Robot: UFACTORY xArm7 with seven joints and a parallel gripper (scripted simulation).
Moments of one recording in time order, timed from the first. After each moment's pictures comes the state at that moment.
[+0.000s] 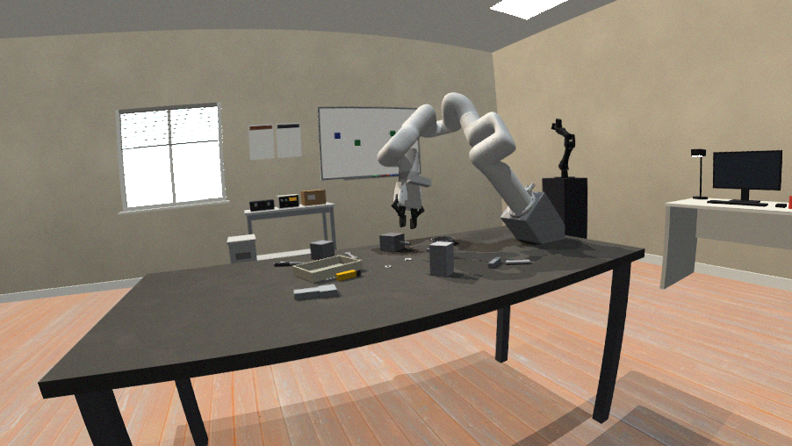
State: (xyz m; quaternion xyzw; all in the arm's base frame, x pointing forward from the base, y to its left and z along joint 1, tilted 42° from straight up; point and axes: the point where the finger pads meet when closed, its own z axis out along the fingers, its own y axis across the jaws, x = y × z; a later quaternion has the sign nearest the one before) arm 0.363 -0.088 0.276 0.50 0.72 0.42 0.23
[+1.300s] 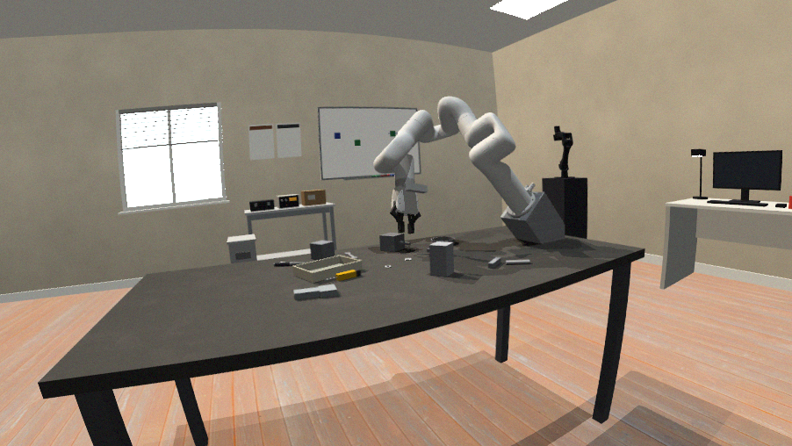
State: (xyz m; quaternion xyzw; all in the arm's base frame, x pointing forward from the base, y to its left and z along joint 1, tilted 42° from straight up) arm 0.377 -0.131 0.248 0.49 0.75 0.38 0.24
